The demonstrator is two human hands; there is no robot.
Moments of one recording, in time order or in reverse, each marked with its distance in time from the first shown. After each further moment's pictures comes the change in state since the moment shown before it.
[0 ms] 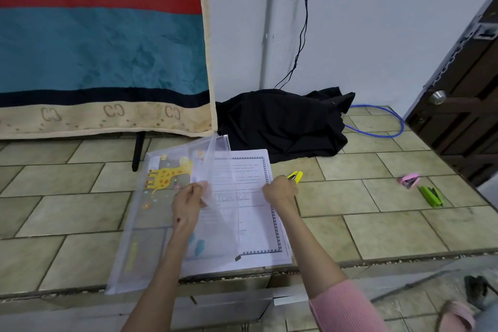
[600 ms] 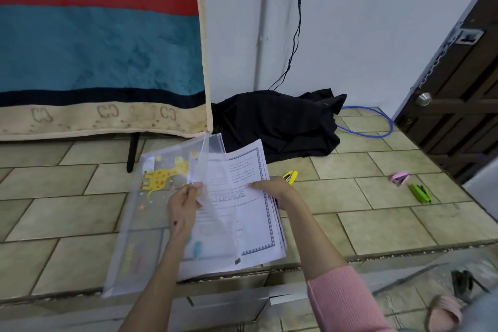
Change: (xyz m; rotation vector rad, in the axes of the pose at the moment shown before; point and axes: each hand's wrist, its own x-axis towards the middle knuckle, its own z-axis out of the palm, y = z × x) left_hand 0.000 -0.011 0.002 -0.086 0.046 0.028; right_hand -0.002 0.005 -0.021 0.560 -0.429 0.096
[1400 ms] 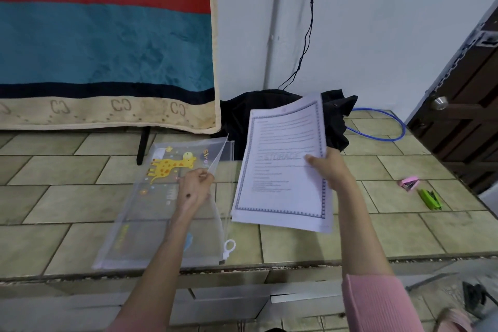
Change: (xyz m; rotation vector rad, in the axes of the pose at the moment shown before) left_hand 0.011 0.043 0.006 0.507 -0.140 0.069; right_hand -0.016 -0.028 -0.088 -0.104 0.331 -0.411
